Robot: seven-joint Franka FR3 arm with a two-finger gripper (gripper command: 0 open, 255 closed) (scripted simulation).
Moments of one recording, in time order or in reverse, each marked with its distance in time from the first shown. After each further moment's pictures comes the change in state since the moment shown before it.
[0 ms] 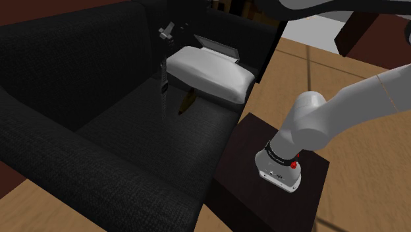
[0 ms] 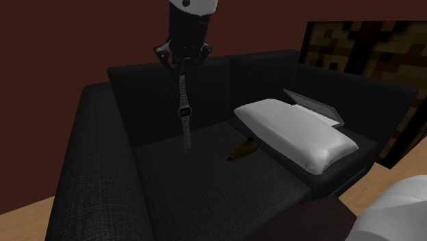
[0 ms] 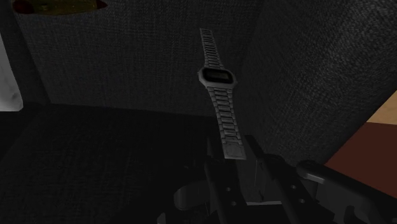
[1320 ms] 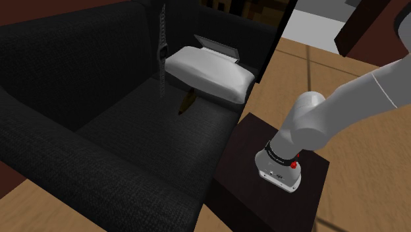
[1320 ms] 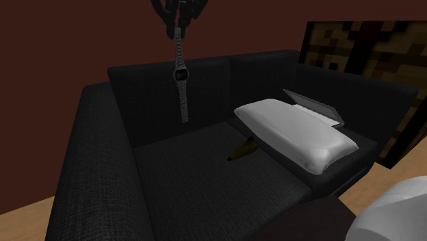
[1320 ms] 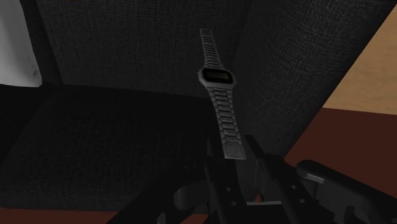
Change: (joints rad) arm -0.030 0.091 -0.007 0.348 -0.037 -0.259 0.007
